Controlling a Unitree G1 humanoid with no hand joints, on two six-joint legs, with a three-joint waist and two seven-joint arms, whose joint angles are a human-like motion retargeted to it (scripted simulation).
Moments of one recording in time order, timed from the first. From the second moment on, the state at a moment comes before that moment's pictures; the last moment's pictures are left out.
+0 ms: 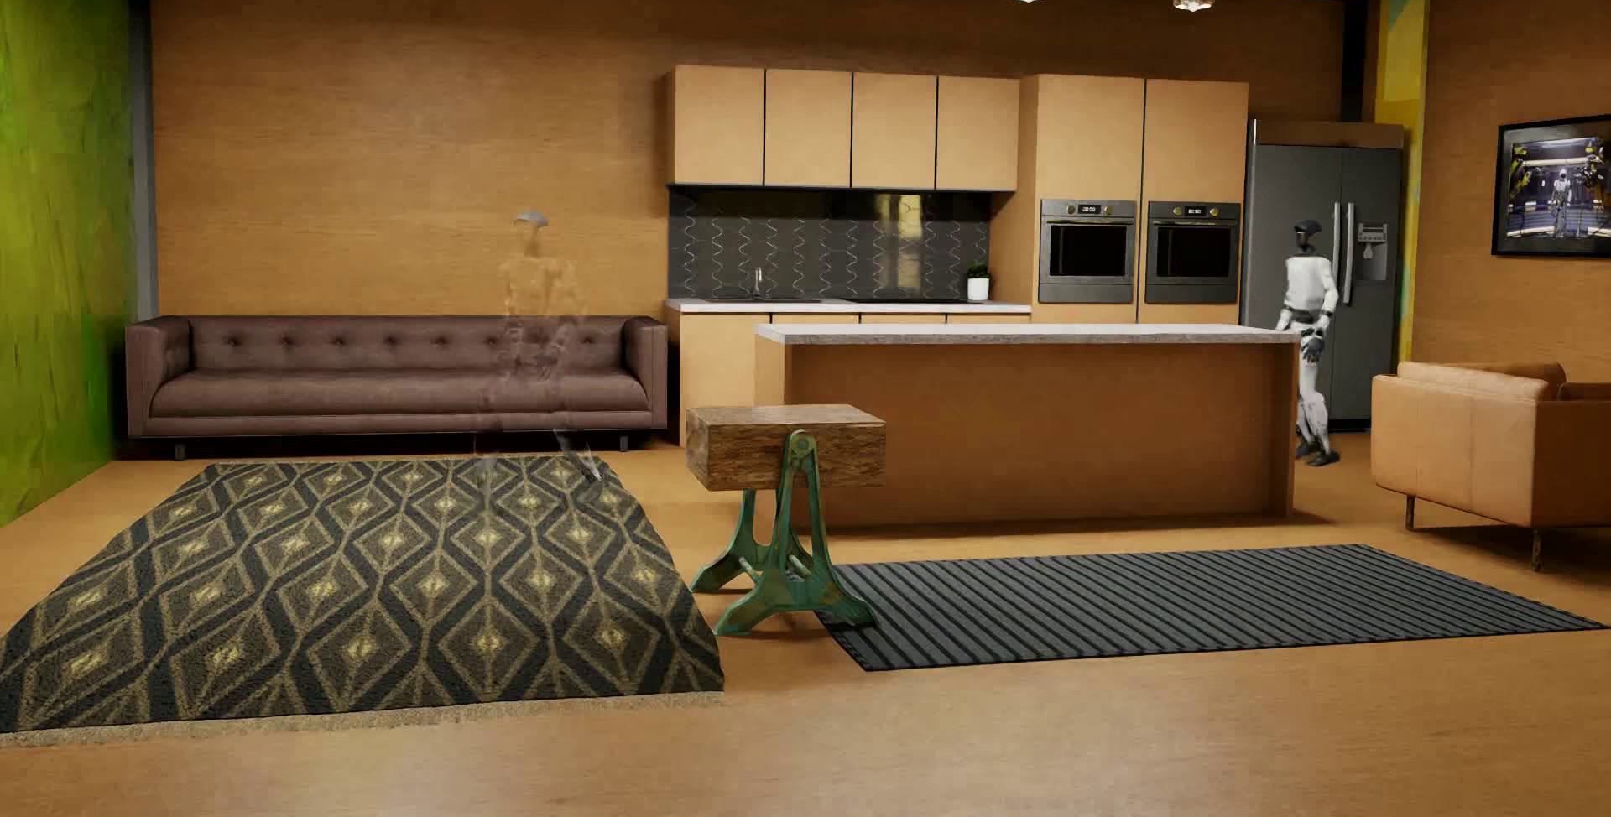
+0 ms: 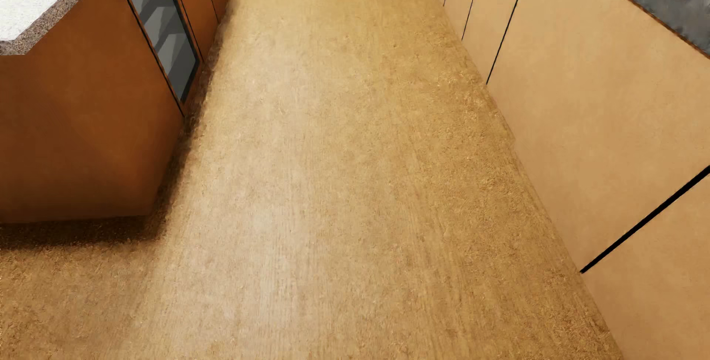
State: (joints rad) body 0.05 -0.07 0.00 0.05 0.16 0.04 0.00 0.00 0.01 0.22 0.45 0.23 0.21 -0.04 -0.15 0.33 -0.35 0.00 0.00 -0.50 0.63 0.91 0.87 0.00 0.00 0.00 0.00 0.00 0.00
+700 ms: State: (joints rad) body -0.60 0.32 0.32 0.08 0.05 -0.01 0.00 0.00 0.09 0.89 0.64 0.33 0.14 -0.23 -0.09 0.35 -0.36 0.00 0.00 -0.51 0.68 1.04 0.81 0.00 0.00 0.00 0.00 0.00 0.00
